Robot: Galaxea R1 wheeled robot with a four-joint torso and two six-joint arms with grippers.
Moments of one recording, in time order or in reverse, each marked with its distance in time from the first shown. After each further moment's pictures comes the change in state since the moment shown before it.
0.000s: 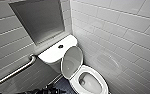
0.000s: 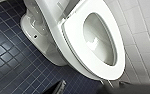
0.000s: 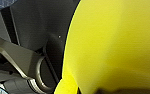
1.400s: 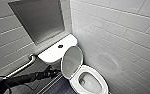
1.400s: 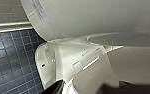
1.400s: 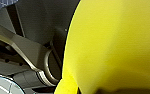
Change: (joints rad) left arm -0.223 0.090 -0.270 -0.230 0.005 -0.235; right arm -0.024 0.006 0.041 0.003 0.020 0.000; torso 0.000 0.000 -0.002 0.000
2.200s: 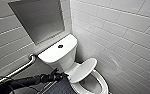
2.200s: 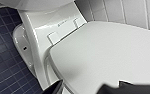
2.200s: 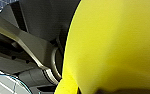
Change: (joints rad) left arm 0.033 0.014 0.160 0.110 0.053 0.018; right arm 0.003 0.036 -0.019 0.000 -0.002 0.000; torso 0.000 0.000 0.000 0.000
